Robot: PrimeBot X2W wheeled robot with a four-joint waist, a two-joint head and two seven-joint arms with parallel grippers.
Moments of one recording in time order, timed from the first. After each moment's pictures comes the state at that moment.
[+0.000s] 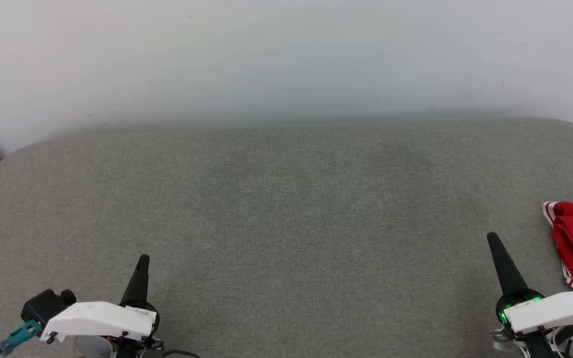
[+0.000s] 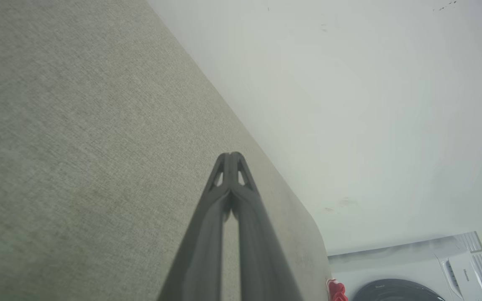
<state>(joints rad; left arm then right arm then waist) -0.04 0.18 -0.07 0.18 -1.19 0.01 -0.03 -0.03 -0.08 -0.06 0.13 1.06 0.13 0.08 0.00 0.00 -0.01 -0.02</state>
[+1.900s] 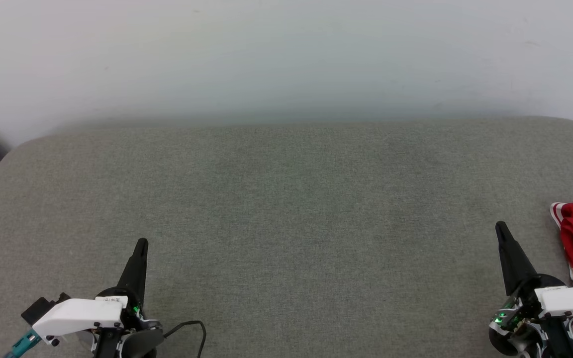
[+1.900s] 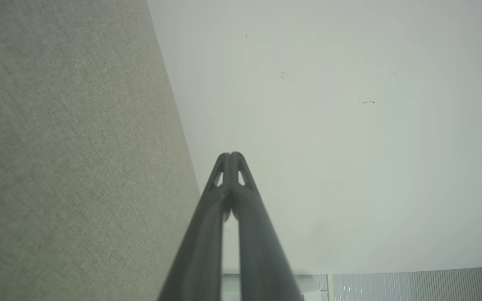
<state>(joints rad) -0.09 0.07 0.08 0.24 -1.57 -0.11 0.09 -0.10 -0.06 -0.11 0.23 1.54 0.13 0.11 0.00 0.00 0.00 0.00</state>
